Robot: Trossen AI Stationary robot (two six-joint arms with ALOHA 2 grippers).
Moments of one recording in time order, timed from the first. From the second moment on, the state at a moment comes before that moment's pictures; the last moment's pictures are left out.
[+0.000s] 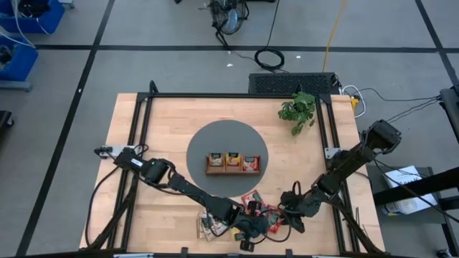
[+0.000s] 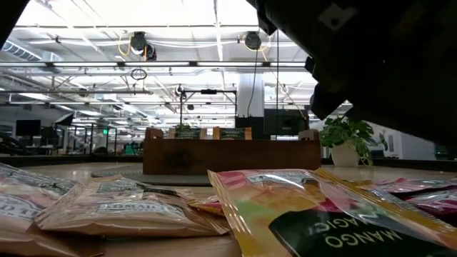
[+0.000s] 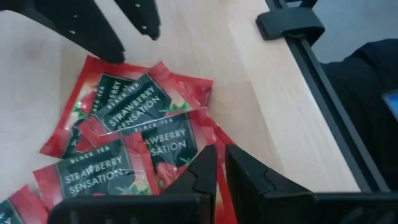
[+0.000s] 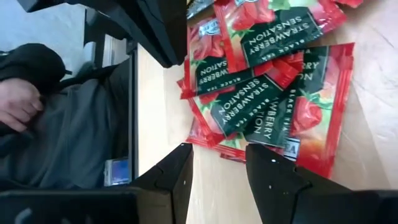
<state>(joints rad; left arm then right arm) -0.47 2.46 1.97 -0.28 -0.09 -0.20 0.77 1.49 0.43 0.38 0.08 1.09</state>
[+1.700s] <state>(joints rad) -0.41 2.51 1.96 -0.23 -0.03 -0.16 0.69 1.55 0.43 0.38 0.11 0.97</state>
